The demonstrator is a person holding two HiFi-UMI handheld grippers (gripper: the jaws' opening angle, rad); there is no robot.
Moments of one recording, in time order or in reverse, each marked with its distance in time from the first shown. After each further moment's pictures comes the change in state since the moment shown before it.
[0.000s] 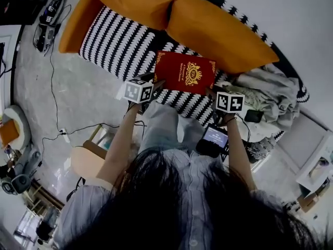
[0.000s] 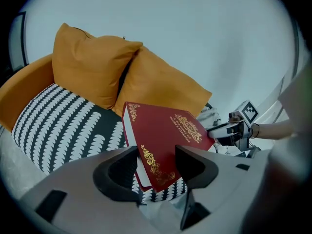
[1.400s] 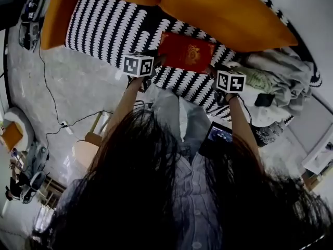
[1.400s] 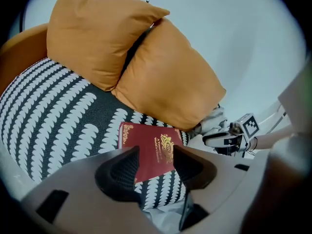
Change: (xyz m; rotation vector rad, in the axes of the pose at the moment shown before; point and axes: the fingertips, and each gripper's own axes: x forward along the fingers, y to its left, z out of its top) left arm 0.095 0.049 -0.017 -0.108 0.087 -0.082; right arm 0.083 -0.059 -0.016 0.016 0.002 -0.099
